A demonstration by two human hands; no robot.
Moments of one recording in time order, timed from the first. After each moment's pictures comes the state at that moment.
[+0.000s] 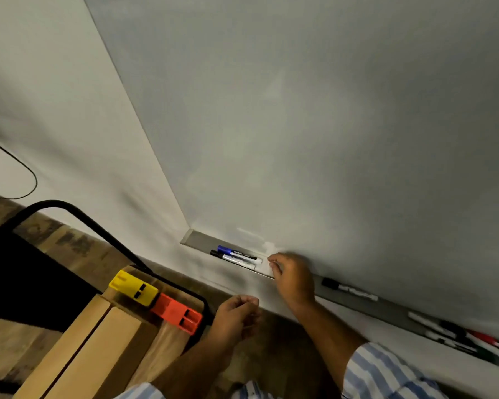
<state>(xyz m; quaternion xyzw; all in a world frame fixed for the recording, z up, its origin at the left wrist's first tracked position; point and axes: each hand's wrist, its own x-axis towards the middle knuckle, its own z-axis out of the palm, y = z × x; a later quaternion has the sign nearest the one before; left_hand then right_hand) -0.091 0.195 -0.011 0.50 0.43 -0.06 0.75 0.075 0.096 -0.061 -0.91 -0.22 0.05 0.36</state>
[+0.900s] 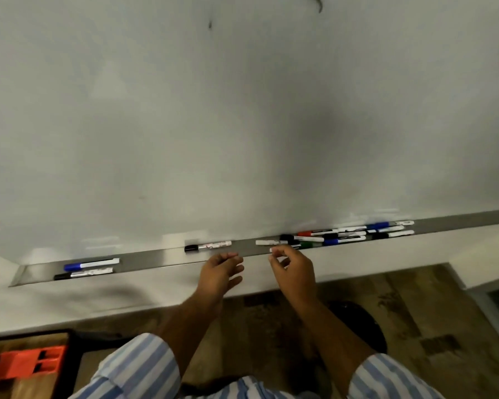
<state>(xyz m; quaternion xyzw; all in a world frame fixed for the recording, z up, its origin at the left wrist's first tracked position) 0.005 -0.053 0.002 0.56 0.28 -0.15 0.77 0.009 -0.240 -0.005 -0.91 0.10 -0.02 0.40</state>
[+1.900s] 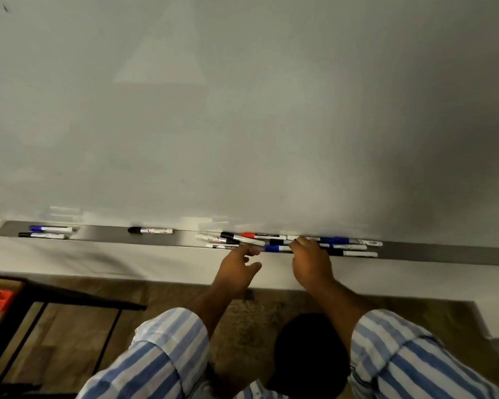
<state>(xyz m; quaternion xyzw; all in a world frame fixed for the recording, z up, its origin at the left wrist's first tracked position) 0.040 -0.319 -0.017 0.84 0.18 -0.11 0.50 0.109 -0.521 -0.043 -0.99 -0.12 0.08 0.05</state>
